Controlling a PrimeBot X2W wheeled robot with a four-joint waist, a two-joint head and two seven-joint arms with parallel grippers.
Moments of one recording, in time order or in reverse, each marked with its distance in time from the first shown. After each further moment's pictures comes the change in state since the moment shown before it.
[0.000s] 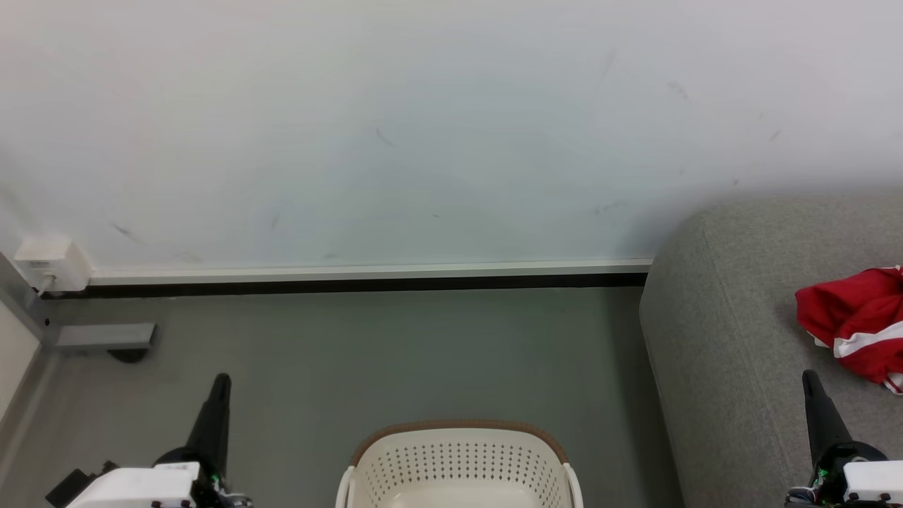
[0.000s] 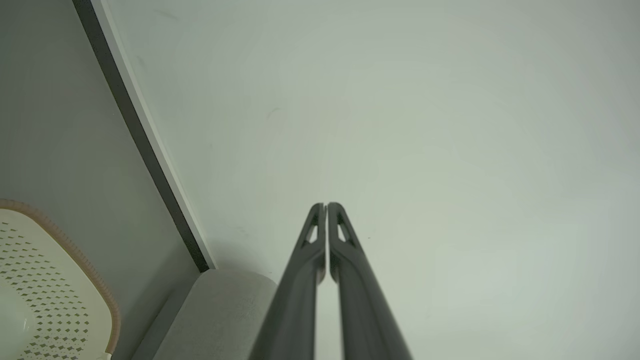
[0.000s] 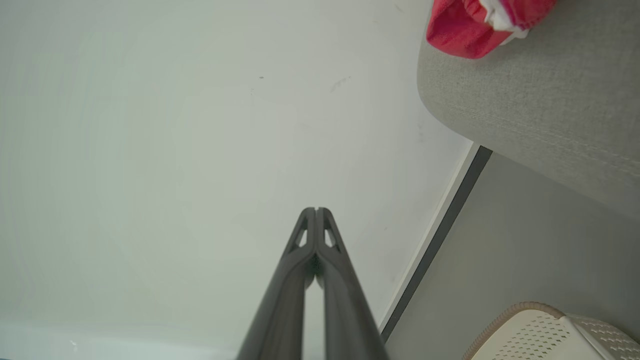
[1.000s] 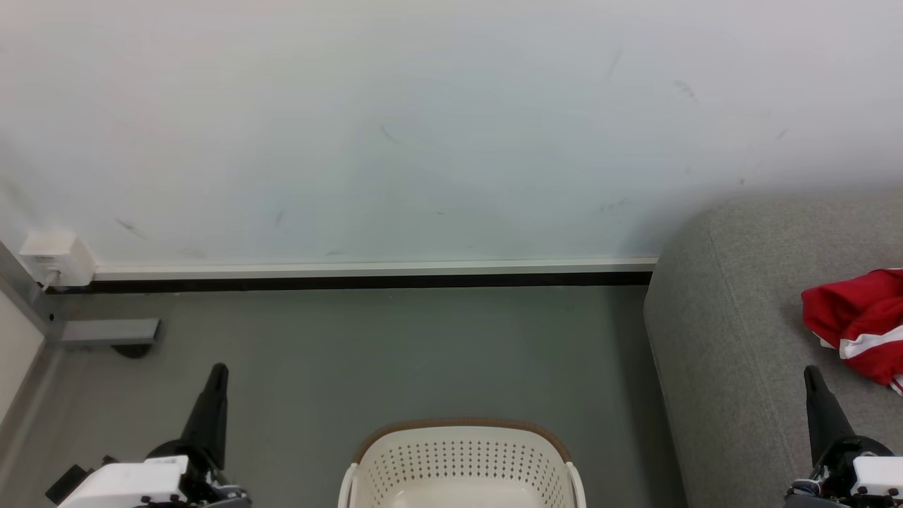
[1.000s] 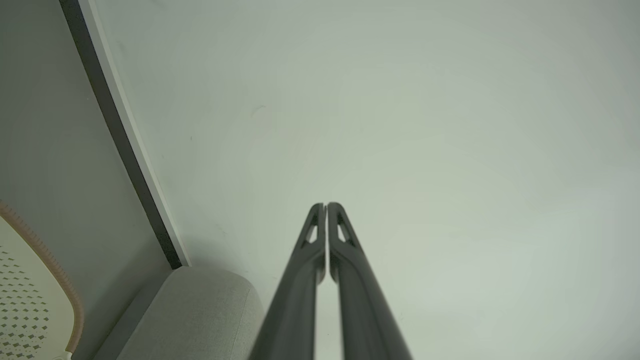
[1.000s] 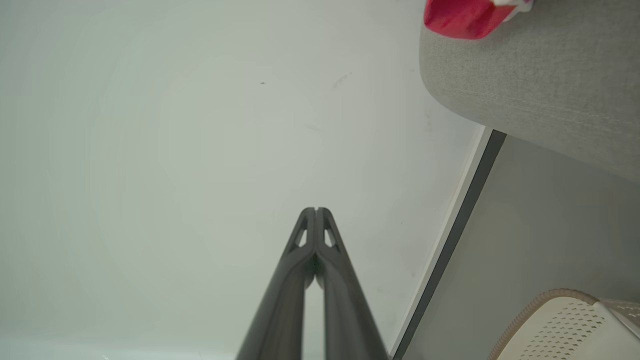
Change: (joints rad) left arm -0.013 0.001 0.010 -0.011 -0.094 -0.005 0.025; right arm -0.012 -0.012 0.015 0.000 0.119 0.000 -0.009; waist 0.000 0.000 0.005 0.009
